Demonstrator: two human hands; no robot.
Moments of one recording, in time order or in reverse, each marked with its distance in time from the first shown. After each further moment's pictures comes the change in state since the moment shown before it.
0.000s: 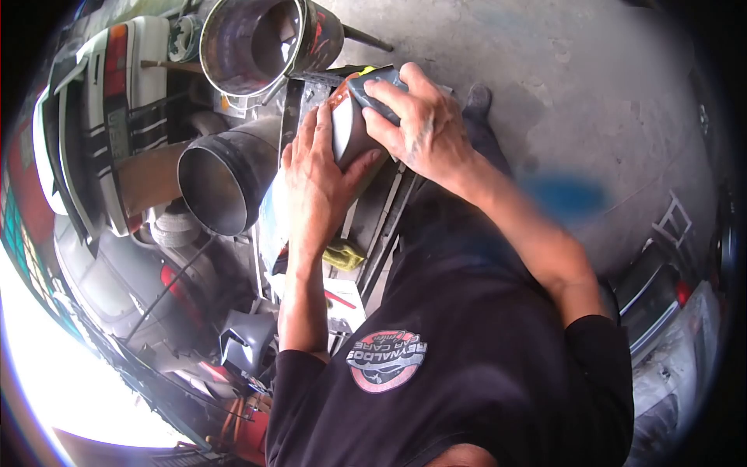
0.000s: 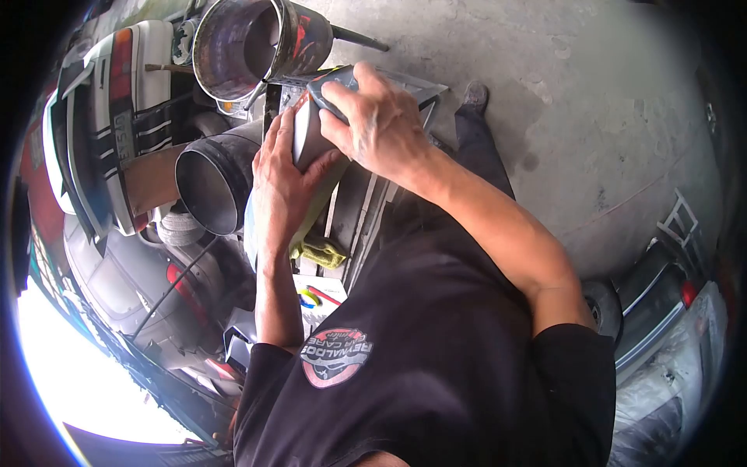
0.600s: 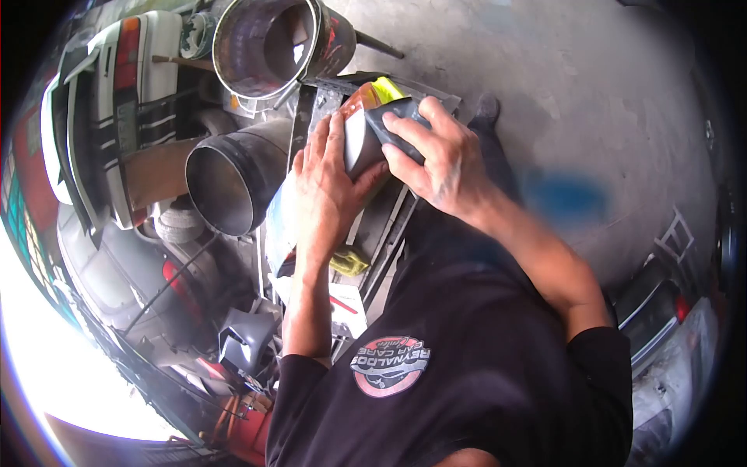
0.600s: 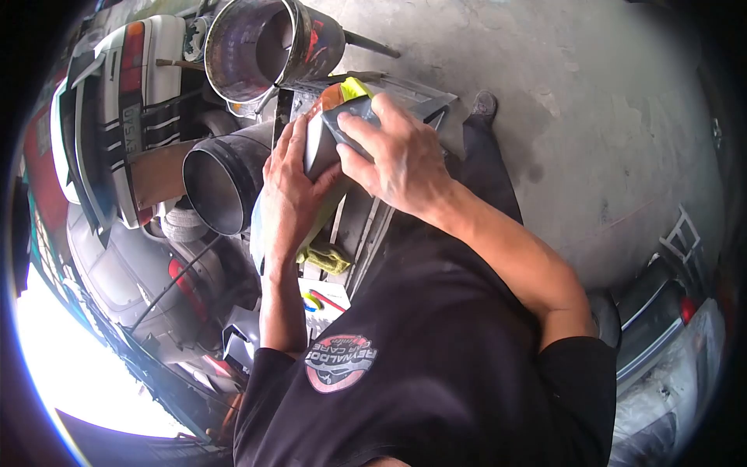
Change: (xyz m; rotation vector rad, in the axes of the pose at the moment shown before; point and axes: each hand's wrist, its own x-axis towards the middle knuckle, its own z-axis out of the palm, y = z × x) left_hand 0.004 -0.004 -0.001 0.010 -0.030 -0.004; right_hand -0.020 -0.002 -0.010 0.061 0.062 -0.124
